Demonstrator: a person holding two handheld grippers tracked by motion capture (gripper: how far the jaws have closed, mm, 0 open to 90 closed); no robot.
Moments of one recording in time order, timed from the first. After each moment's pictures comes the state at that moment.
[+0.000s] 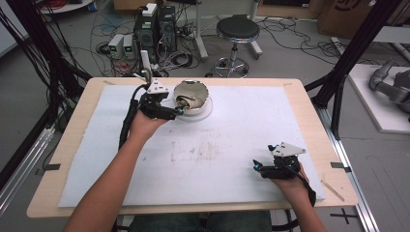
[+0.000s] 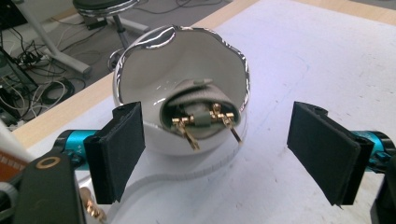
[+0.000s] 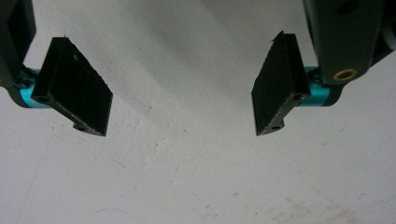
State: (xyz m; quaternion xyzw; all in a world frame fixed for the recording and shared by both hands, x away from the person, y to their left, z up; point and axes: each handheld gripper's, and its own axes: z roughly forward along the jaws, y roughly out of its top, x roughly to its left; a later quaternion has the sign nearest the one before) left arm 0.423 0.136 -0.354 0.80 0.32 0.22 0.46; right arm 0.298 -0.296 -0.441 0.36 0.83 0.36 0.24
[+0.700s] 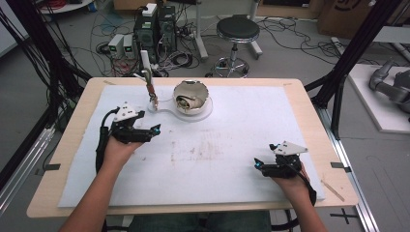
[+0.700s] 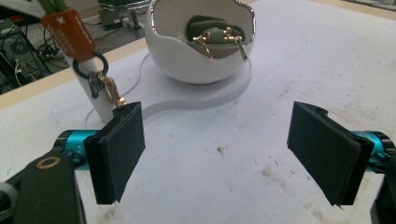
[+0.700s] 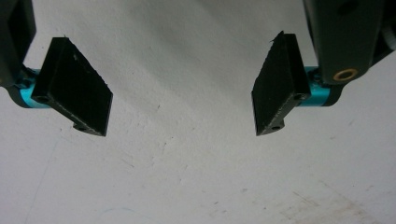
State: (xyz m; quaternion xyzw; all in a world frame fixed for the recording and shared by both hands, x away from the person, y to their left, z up) left arm 0.360 0.201 -0.388 0.76 0.35 0.23 0.49; right arm 0.302 -0.301 -0.441 0.36 0.82 0.37 0.24
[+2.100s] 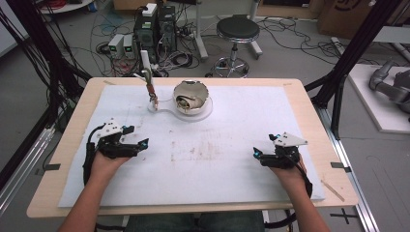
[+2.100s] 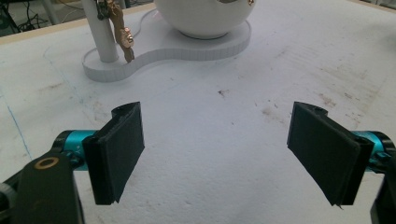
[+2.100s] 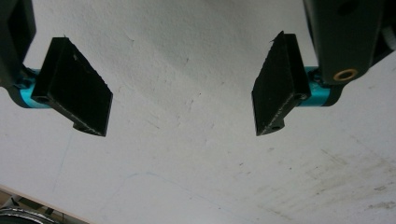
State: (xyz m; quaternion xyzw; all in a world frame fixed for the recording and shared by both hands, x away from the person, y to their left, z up) left arm 0.340 0.239 -0.428 0.76 0.37 0.20 0.50; right arm 0.324 -0.298 -0.435 0.37 0.80 0.39 0.27
